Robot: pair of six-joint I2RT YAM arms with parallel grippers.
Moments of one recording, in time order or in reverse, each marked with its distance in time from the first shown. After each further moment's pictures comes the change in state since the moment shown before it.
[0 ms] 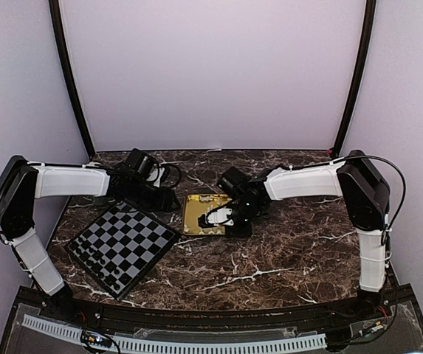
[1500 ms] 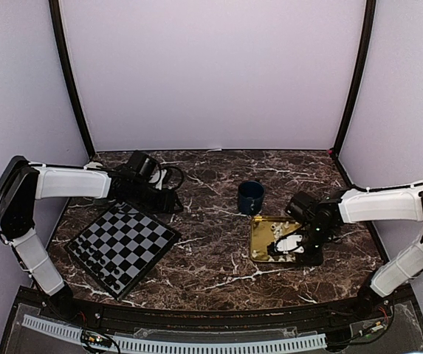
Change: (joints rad) left arm -0.017 0.001 -0.013 0.023 0.025 -0.029; right arm -0.151 -0.597 -0.691 -0.169 0.093 0.029
